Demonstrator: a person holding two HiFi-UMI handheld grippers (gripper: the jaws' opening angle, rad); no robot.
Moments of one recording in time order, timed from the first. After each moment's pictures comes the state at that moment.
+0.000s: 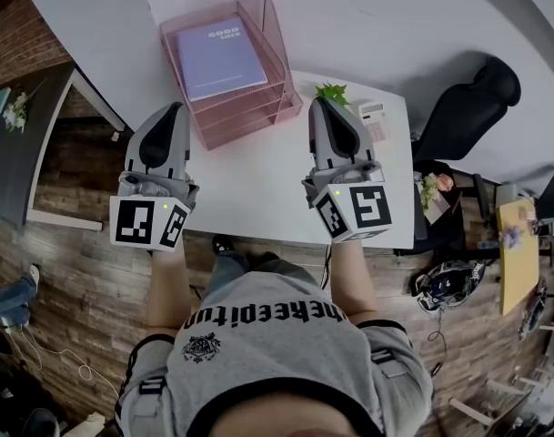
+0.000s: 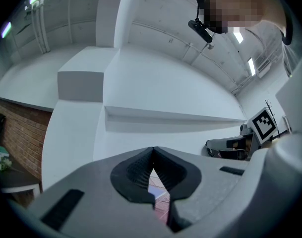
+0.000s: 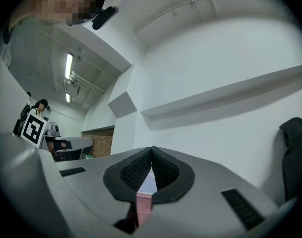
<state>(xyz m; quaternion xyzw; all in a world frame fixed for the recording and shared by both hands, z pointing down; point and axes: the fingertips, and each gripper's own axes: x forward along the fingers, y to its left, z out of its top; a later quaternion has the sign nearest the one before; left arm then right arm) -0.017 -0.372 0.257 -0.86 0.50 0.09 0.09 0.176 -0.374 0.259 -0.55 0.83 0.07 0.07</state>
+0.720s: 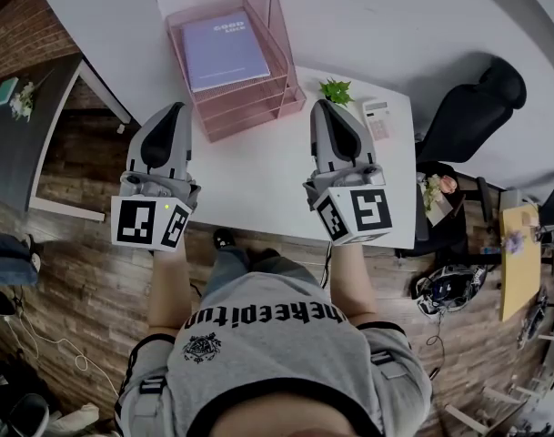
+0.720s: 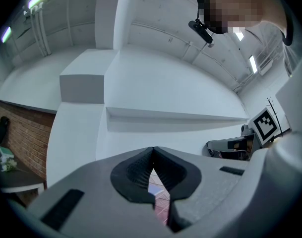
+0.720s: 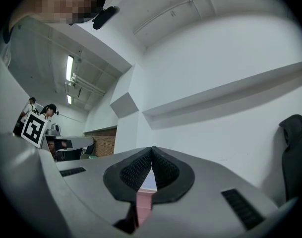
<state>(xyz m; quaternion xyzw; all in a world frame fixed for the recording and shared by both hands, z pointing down) -0.010 -0.349 0.261 -0.85 0.51 0.09 0.09 0.183 -0.354 0.266 -0.54 0.84 0.06 0.07</state>
